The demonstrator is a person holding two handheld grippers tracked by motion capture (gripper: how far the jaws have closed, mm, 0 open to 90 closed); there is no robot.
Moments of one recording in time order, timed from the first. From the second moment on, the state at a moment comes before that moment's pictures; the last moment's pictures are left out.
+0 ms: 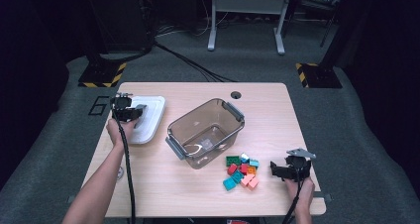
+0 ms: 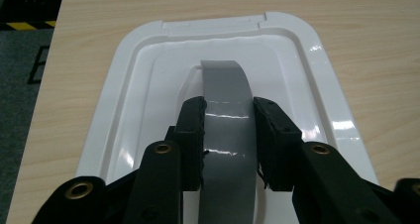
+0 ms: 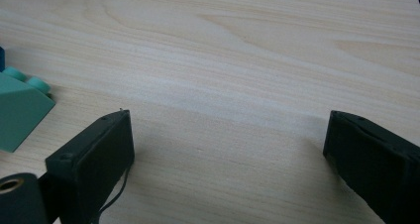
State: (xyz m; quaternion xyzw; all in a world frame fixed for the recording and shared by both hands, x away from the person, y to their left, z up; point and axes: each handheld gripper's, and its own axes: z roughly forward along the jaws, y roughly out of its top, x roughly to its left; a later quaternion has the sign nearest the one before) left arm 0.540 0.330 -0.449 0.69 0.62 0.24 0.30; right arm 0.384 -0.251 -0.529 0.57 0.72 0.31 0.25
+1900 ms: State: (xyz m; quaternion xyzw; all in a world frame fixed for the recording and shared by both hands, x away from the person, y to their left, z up) left arm 0.455 0.310 -0.431 0.75 0.51 0.24 0.35; right arm 0.384 -0.251 -0.529 0.57 0.72 0.31 0.25
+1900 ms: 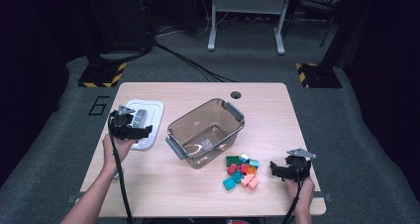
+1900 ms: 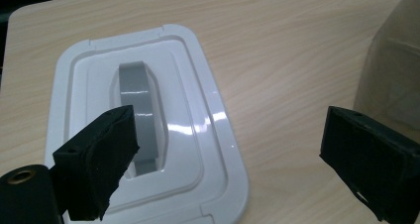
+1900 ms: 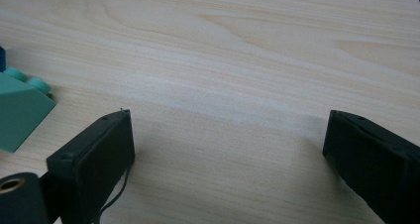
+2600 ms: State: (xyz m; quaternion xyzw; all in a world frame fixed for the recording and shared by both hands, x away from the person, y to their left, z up) left arm 0.401 0.306 -0.441 0.77 0.48 0.24 0.35; right arm 0.384 -0.251 -0.529 0.57 0.72 0.31 0.25
